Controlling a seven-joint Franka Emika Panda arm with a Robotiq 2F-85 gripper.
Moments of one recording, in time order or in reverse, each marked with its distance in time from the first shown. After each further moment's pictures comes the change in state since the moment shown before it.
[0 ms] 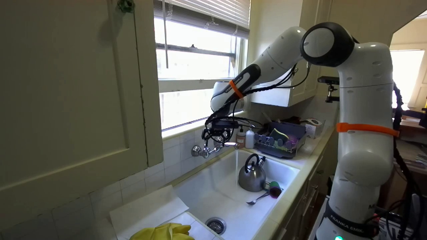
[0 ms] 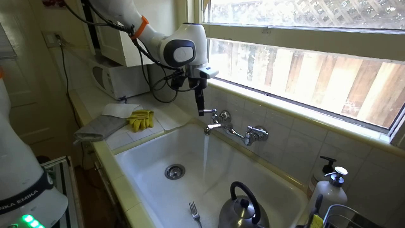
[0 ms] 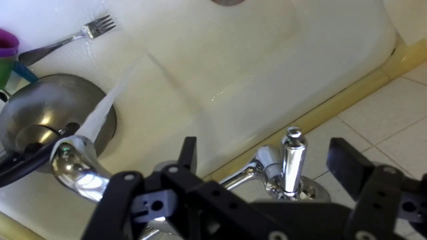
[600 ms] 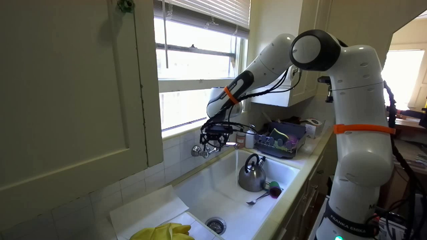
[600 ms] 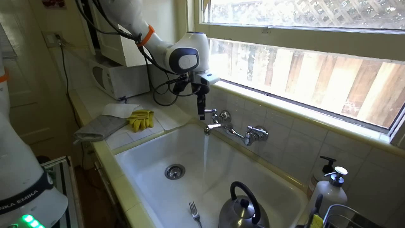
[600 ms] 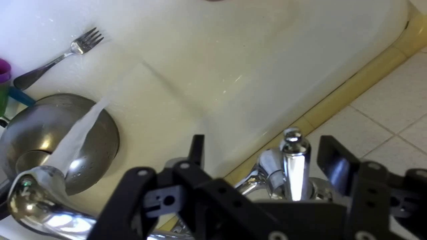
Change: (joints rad) arm 0.017 0.094 -0.006 0.055 -0.010 0.028 0.152
